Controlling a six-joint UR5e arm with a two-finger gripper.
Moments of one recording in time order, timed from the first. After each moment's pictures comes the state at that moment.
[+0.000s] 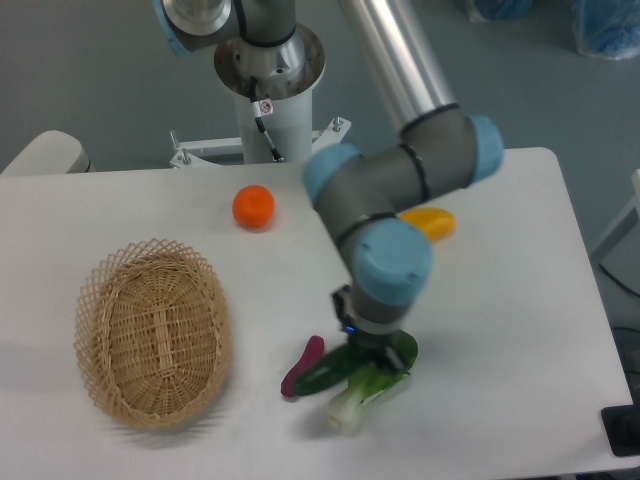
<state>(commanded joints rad) 2.33 -2.03 -1.44 -1.28 1.53 1.32</state>
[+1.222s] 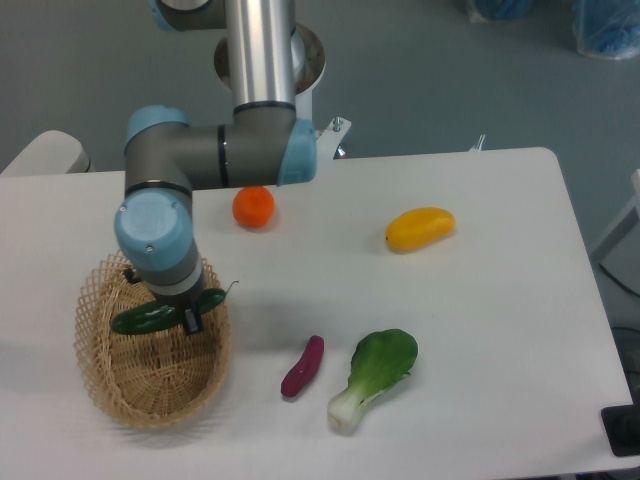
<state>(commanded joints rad) 2.04 -2.03 -1.59 -1.22 1.52 1.29</state>
